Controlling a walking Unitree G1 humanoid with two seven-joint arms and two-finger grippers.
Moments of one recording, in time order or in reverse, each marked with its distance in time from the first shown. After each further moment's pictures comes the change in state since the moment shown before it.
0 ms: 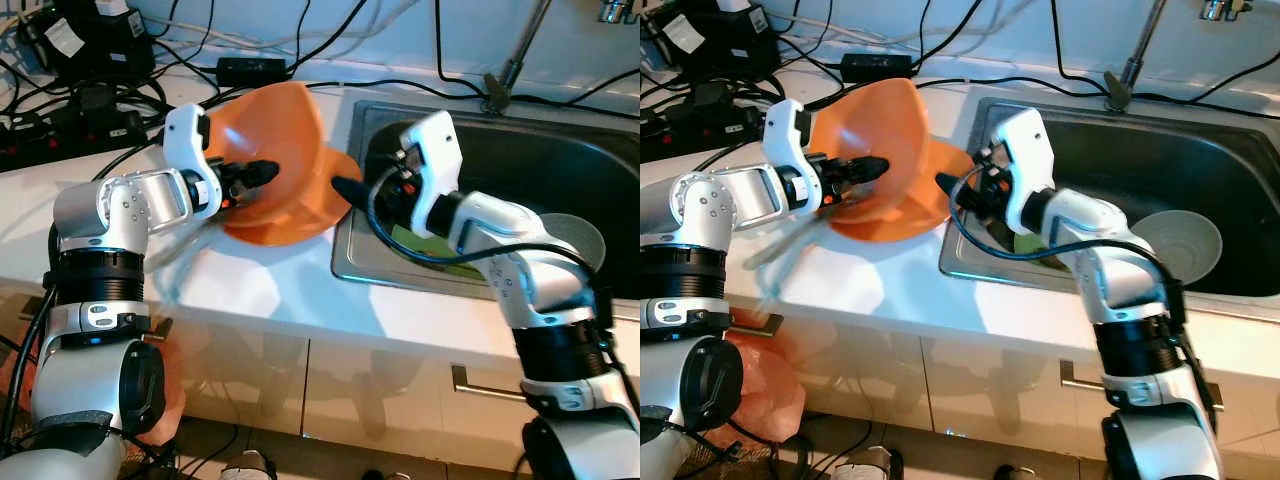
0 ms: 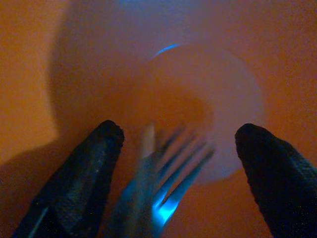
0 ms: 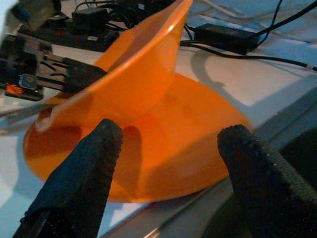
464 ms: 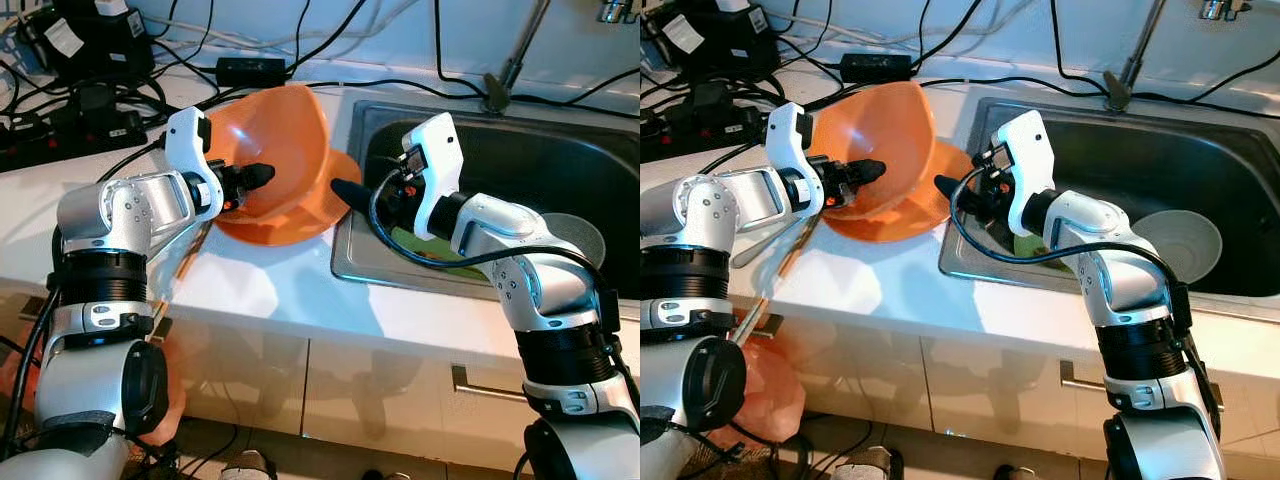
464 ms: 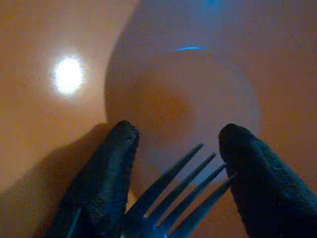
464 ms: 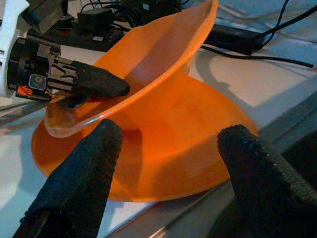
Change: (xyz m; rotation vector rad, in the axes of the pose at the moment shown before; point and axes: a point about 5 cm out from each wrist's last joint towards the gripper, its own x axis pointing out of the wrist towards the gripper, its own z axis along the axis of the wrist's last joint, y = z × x) left arm 0.001 0.000 -0.001 -0.020 -0.008 -0.003; right arm -0.002 0.002 0.000 0.002 0.002 0.006
